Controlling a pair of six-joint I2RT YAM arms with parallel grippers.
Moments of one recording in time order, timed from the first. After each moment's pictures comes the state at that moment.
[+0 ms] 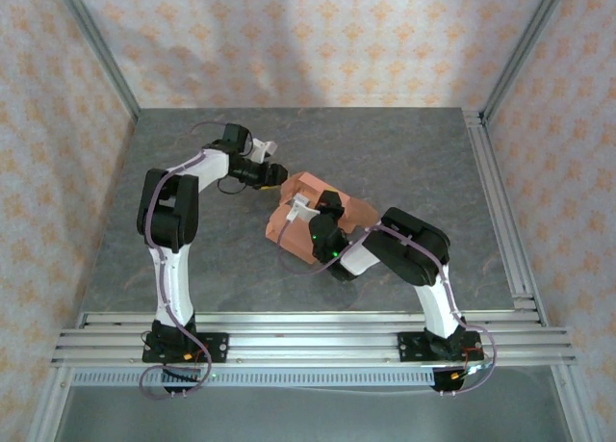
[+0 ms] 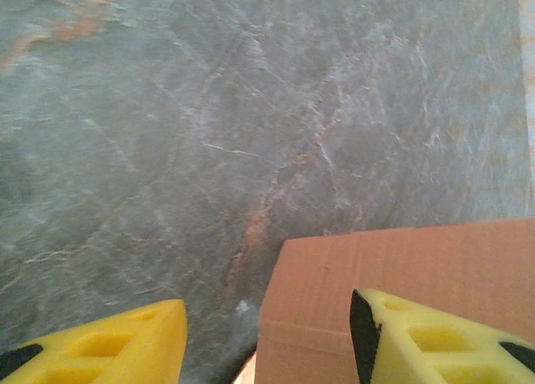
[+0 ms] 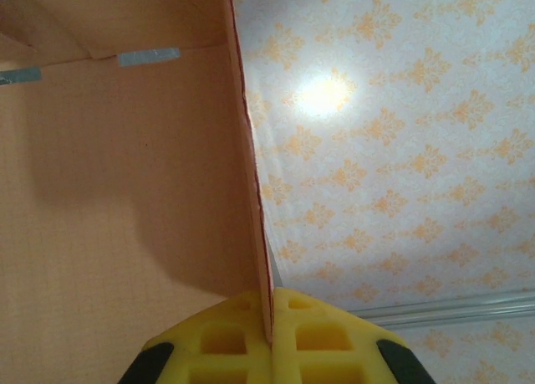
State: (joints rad) left arm -0.14 2.13 1.52 -0.51 0.76 -0.13; right arm 0.90 2.06 0.80 1.15 0.98 -1.25
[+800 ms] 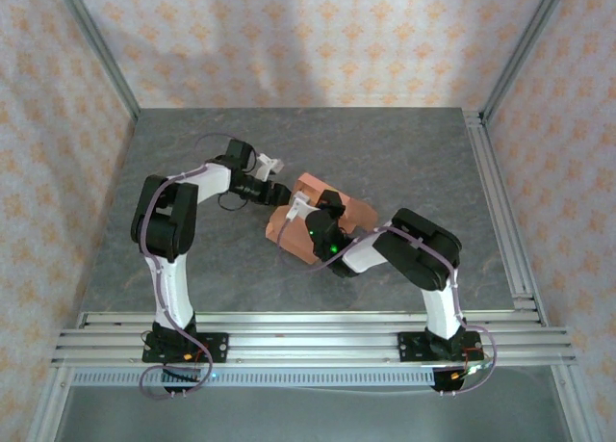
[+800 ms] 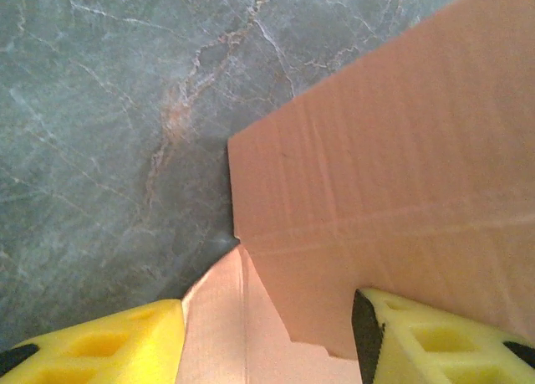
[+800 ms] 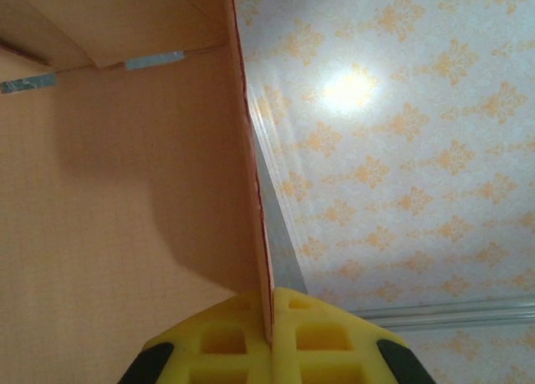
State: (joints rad) left arm -0.18 2.02 1.31 -0.45 0.79 0.02; right arm 0.90 1.98 0.82 0.93 0.96 -1.11
